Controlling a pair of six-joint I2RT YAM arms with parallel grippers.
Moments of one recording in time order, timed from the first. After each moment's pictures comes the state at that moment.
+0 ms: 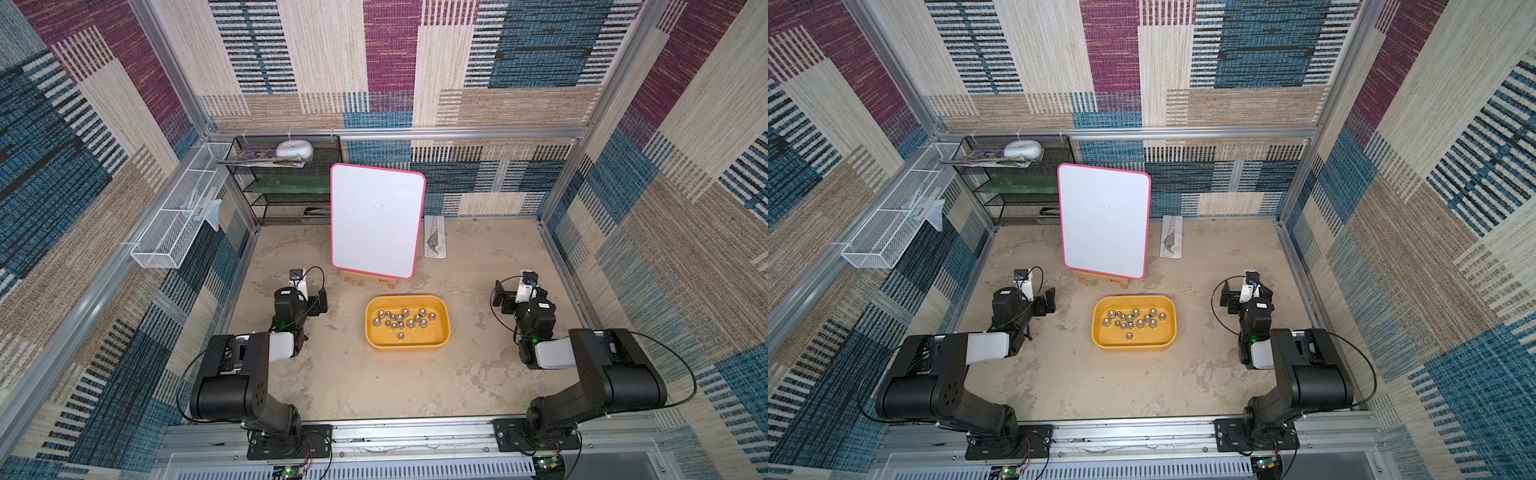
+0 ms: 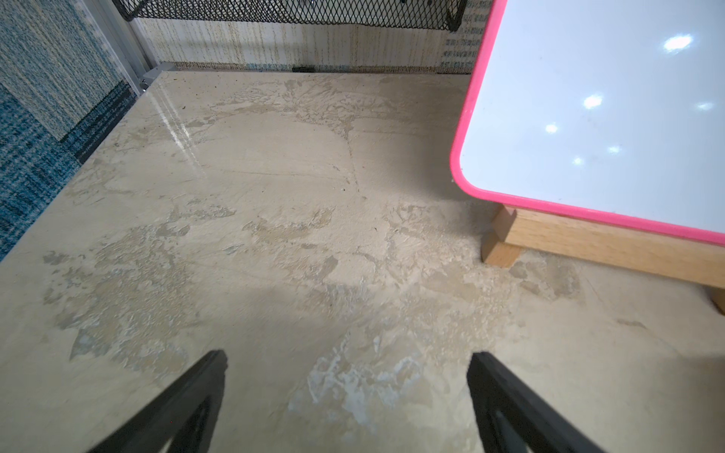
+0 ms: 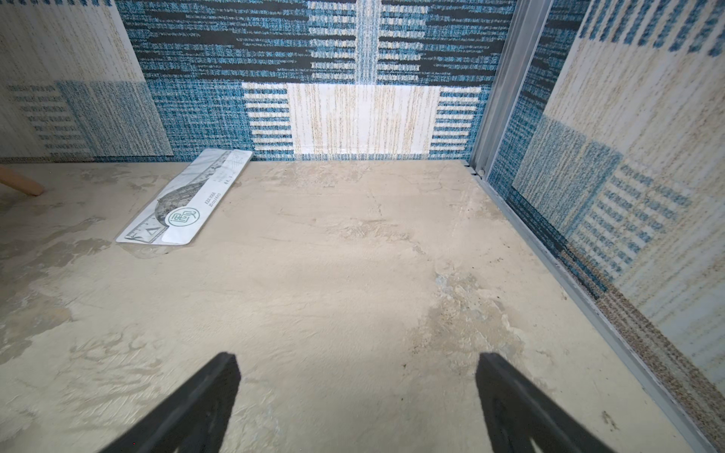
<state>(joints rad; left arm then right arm) 0.04 1.53 0.44 0.65 0.05 0.00 0.01 1.52 0.25 1.09 0.10 -0.02</state>
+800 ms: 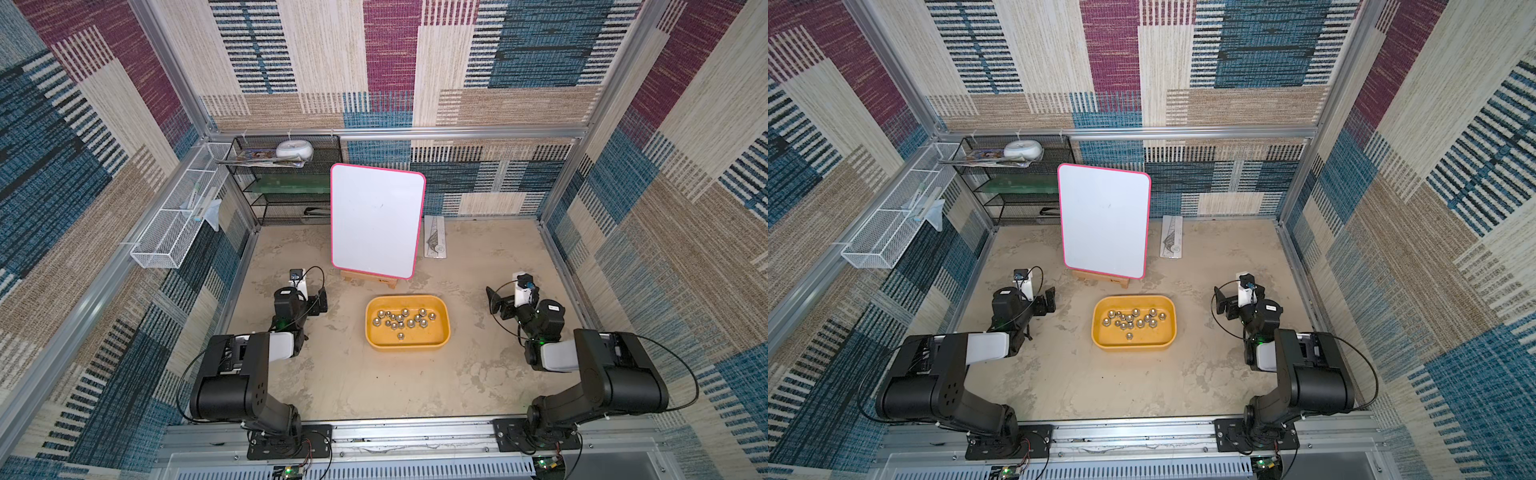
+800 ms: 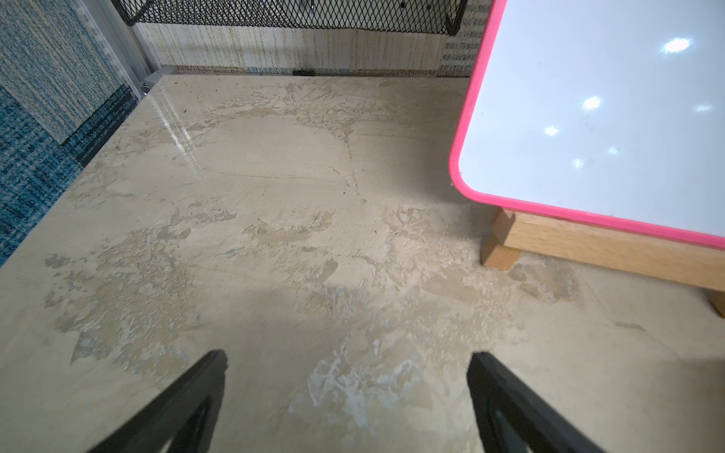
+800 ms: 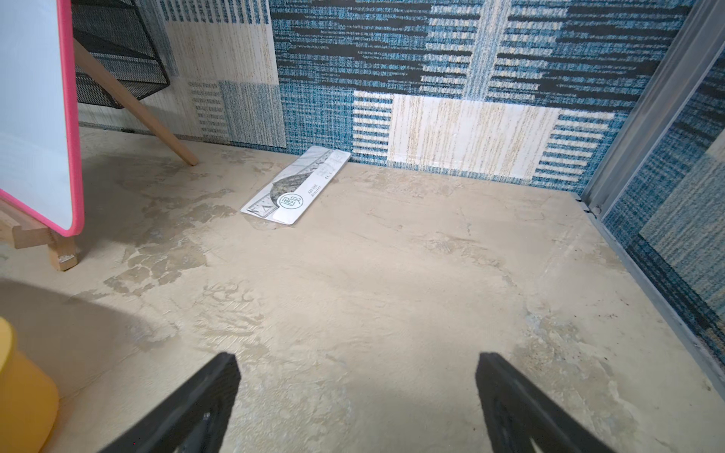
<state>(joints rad) 0.04 1.53 0.44 0.66 0.05 0.00 -0.09 1.51 0.24 1.11 -0.31 -0.08</state>
